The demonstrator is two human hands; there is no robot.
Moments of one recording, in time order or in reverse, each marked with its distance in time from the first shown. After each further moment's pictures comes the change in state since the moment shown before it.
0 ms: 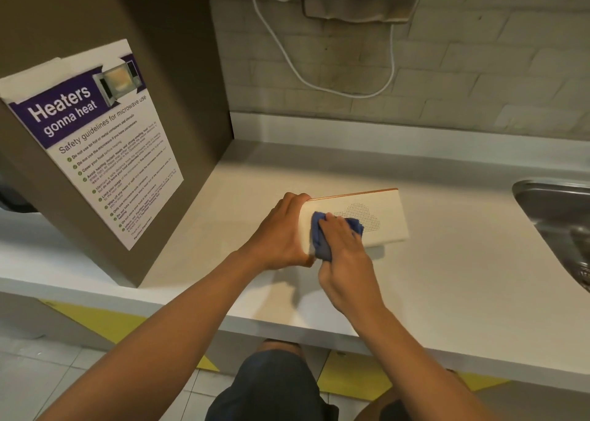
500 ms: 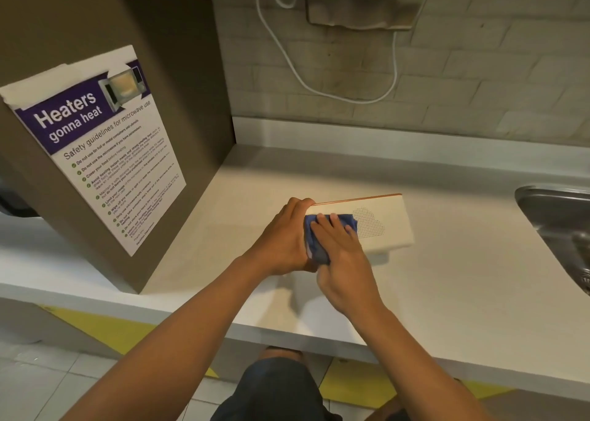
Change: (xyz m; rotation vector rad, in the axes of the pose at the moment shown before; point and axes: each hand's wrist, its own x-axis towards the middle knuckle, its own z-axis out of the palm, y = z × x) left_hand 0.003 0.000 0.001 -0.048 -0.033 -0.024; right_hand 0.013 -0.004 0.008 -0.093 -0.032 -0.003
